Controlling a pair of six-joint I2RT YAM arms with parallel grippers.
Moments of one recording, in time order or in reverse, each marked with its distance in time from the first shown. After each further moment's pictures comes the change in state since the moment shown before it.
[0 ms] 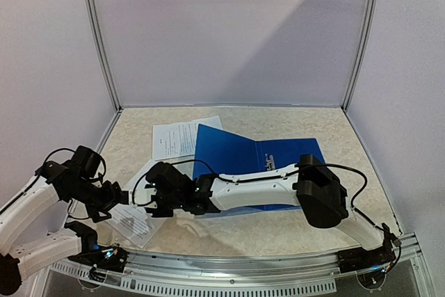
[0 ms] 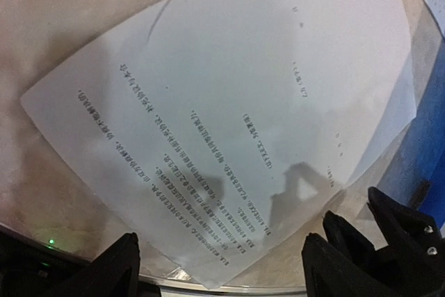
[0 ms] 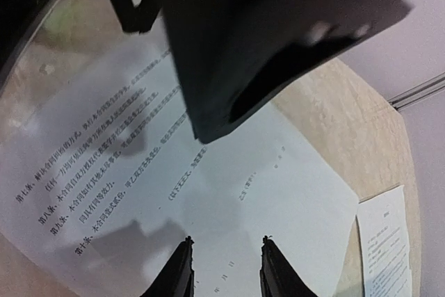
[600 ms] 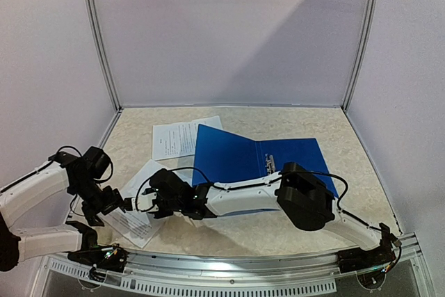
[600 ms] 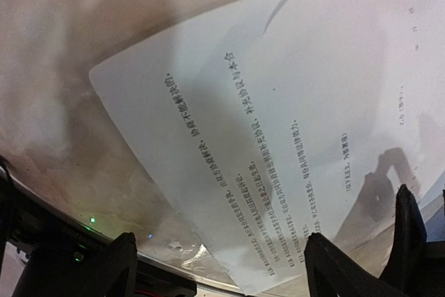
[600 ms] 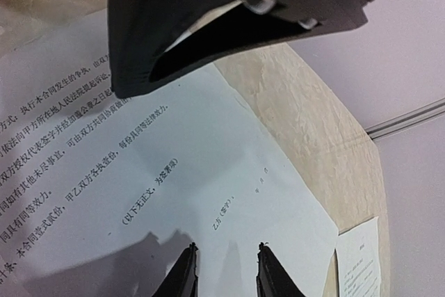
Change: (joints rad) left arm 0.009 0.212 0.029 -0.082 -0.076 -0.050; right arm -0.028 0.142 0.044 0.166 0.033 -0.183
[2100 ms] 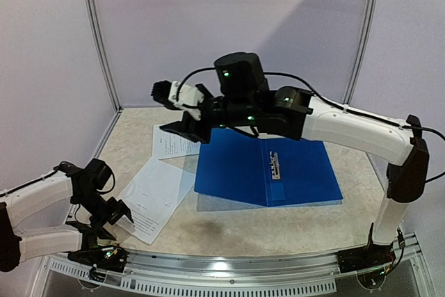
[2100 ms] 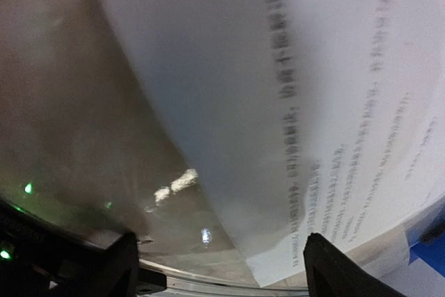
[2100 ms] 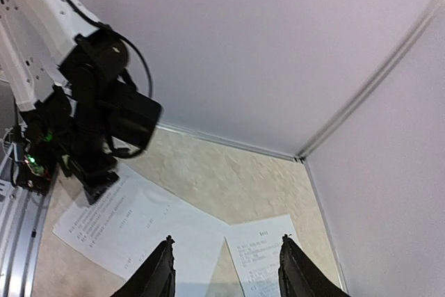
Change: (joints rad) left arm 0.036 0.009 -0.121 0.085 0.200 -0.142; right arm -0.135 -0.742 -0.186 -0.322 -0.267 0.262
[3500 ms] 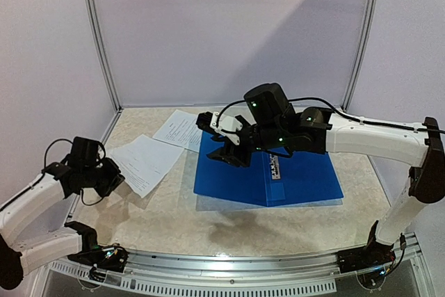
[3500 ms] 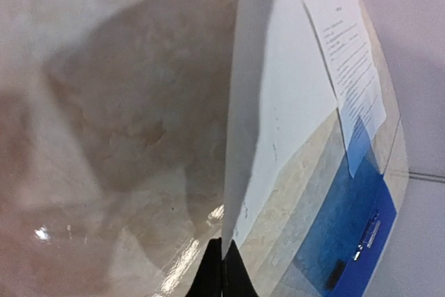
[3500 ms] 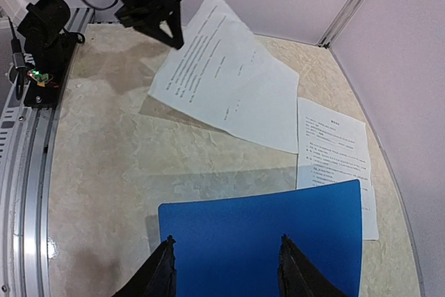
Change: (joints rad) left arm 0.032 -0.155 0.020 0.510 -0.218 0.043; right arm -0.122 -0.224 -0.460 -0.036 0.005 0.119
